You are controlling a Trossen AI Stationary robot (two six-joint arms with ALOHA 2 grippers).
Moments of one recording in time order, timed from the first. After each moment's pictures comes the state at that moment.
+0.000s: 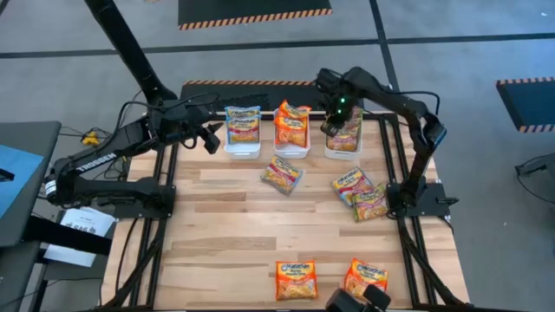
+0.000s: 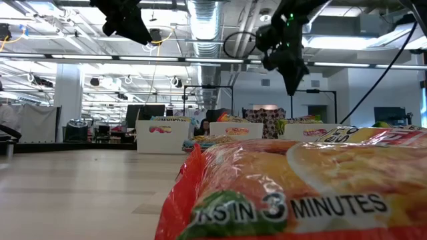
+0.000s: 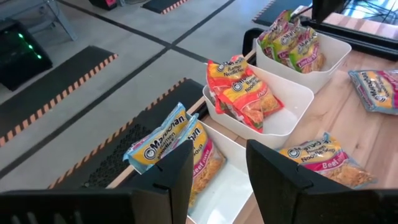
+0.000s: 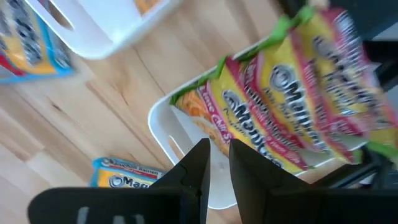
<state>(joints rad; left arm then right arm) 0.46 0.93 1.02 -0.52 -0.30 -0.02 -0.71 1.82 1.75 -1.41 0.03 -0.05</state>
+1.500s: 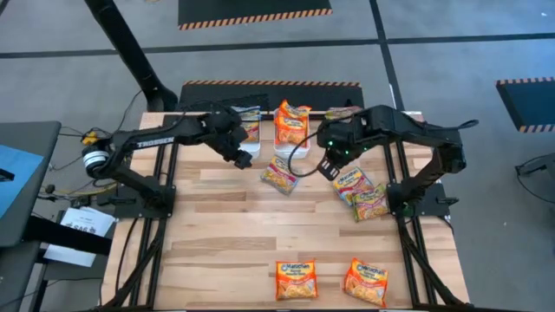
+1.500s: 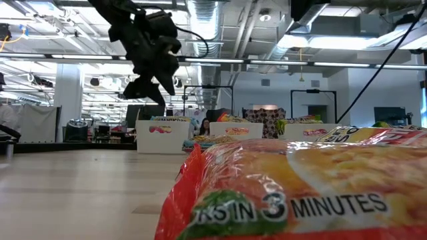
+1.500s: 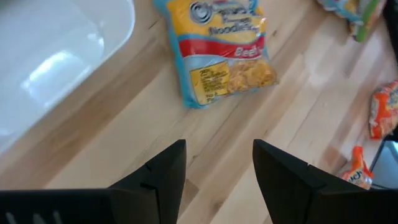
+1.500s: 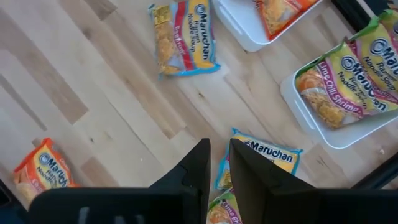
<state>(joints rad) 0.49 1.45 1.02 -0.54 0.36 -0.49 -0.05 1.60 1.92 -1.56 0.16 0.63</state>
